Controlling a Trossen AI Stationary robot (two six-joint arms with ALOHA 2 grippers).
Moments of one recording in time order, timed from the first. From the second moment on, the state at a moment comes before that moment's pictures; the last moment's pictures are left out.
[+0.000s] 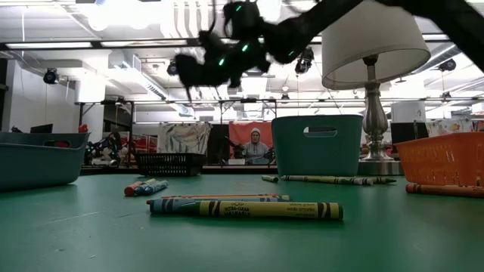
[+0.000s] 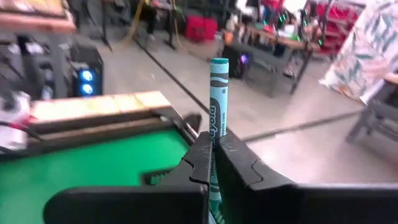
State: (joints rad) left arm -0.52 0.88 1.14 -0.58 -0.79 0.09; right arm -0.23 2.14 1.60 0.43 0.34 -0.15
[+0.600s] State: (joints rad) left arm -0.52 0.88 1.14 -0.60 -0.79 0.09; right arm -0.27 2.47 2.05 0.00 0.42 -0.08
